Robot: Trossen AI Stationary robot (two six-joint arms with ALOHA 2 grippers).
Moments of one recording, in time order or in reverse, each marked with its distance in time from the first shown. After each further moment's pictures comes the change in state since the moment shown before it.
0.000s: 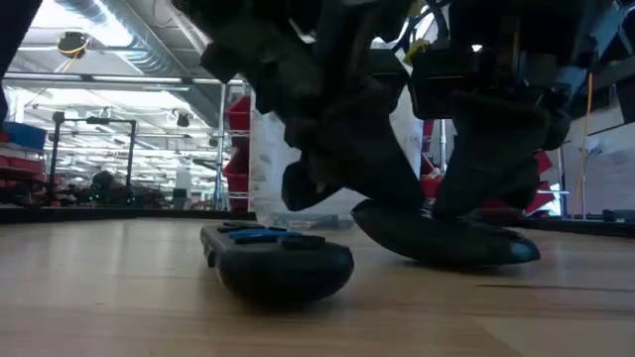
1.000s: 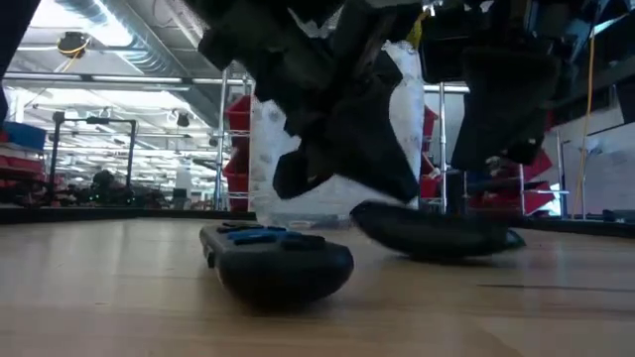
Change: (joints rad) left arm 0.005 -0.053 0.012 -0.062 -0.104 -0.085; right arm -0.002 -0.139 0.048 -0.215 -0.016 -0.031
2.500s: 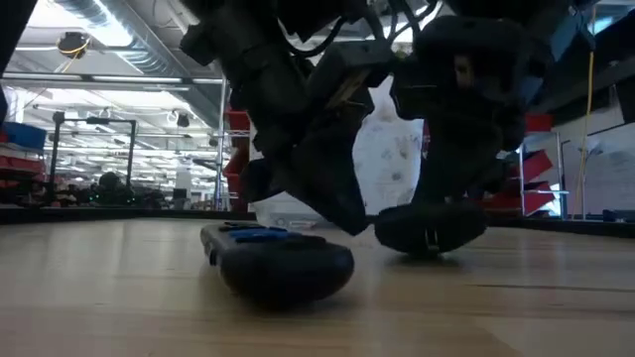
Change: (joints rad) left arm -0.018 0.003 -0.020 -0.152 -0.096 -0.075; right arm -0.071 0.122 0.005 0.063 0.052 -0.055
